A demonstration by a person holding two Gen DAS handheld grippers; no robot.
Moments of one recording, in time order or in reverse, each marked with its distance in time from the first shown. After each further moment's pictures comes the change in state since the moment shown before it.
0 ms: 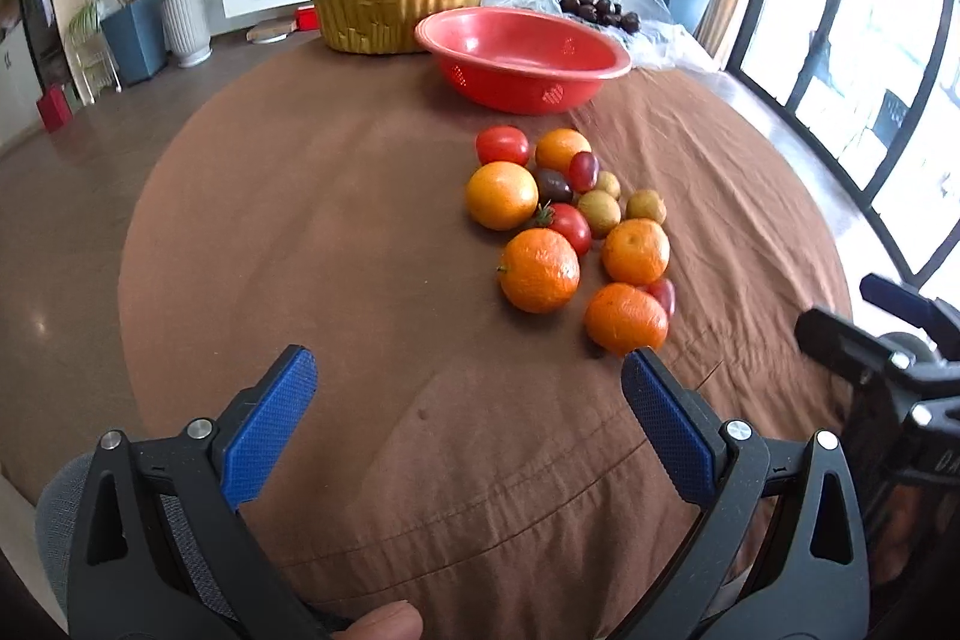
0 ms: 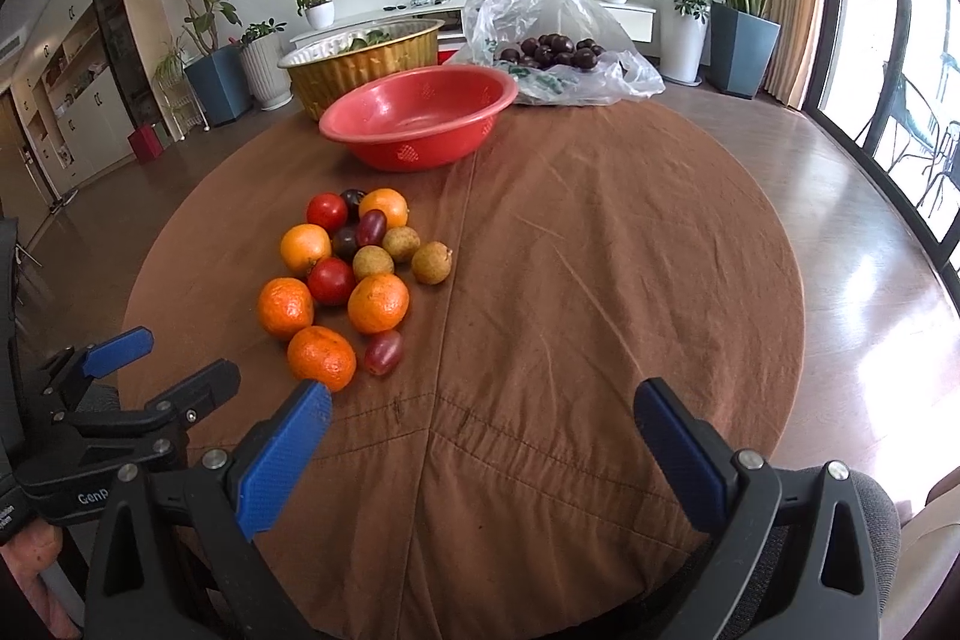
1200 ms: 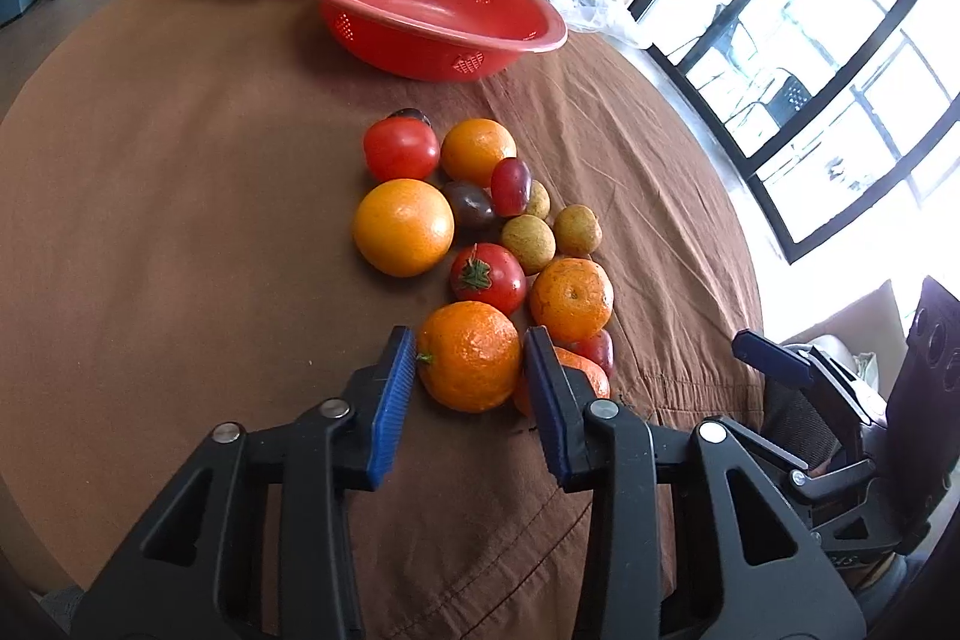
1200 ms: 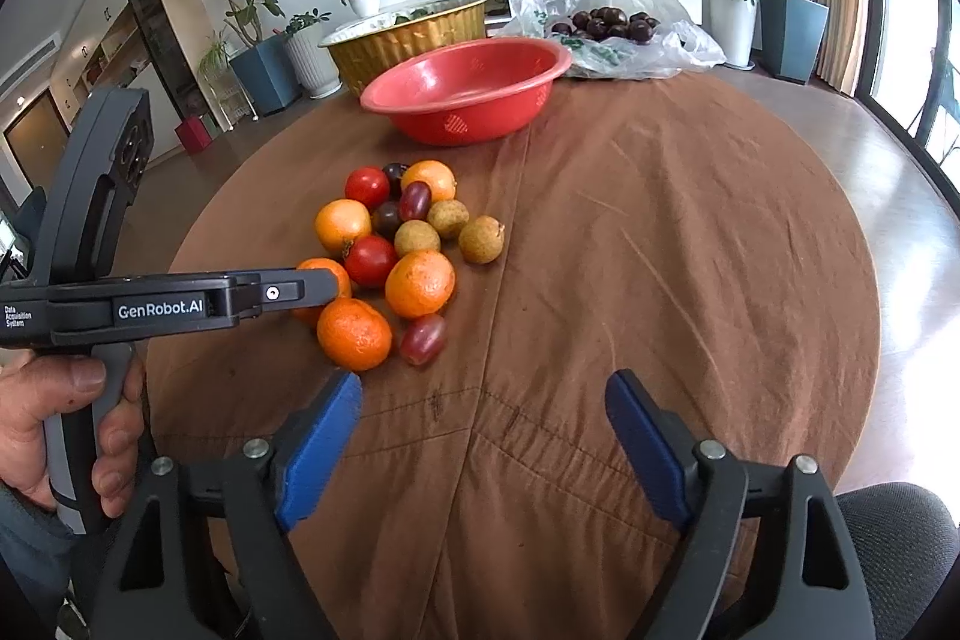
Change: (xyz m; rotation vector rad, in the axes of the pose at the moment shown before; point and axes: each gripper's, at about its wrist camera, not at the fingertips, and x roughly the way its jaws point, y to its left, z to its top) left arm 0.076 0.016 0.064 -0.025 0.191 -0.398; right arm 0.024 -0.001 -0.004 -0.022 0.050 0.137
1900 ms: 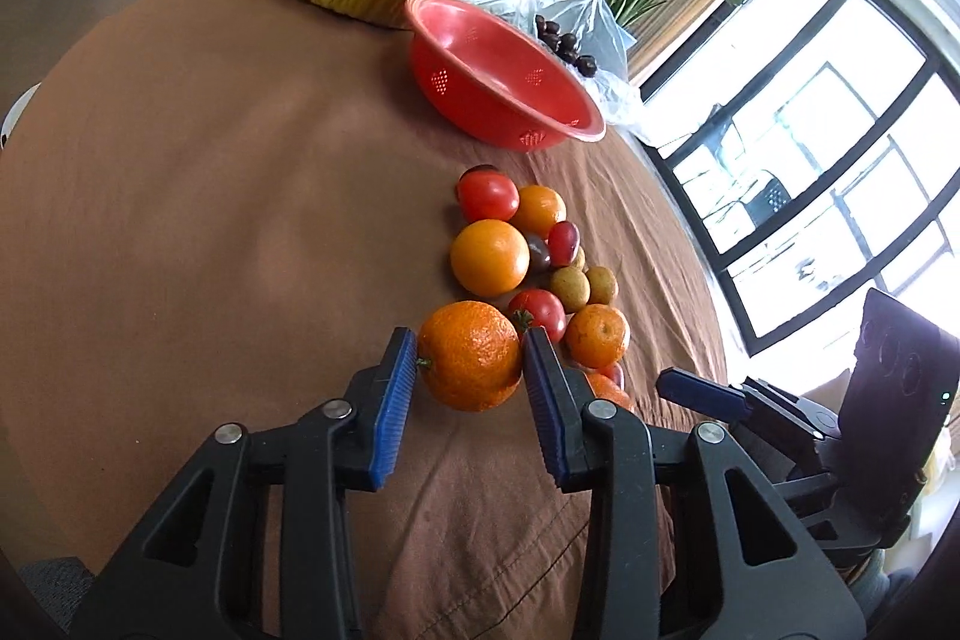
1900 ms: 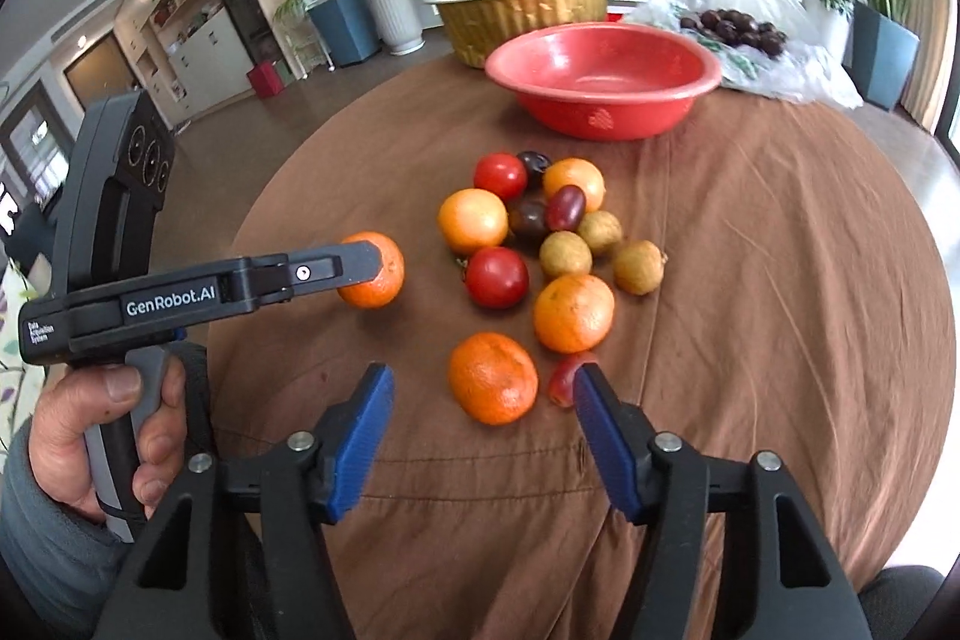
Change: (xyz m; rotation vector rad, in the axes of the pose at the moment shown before) left arm -0.043 0.056 -0.026 -0.162 -0.178 -0.097; right arm 0.029 0.054 0.026 -0.155 0.084 0.138
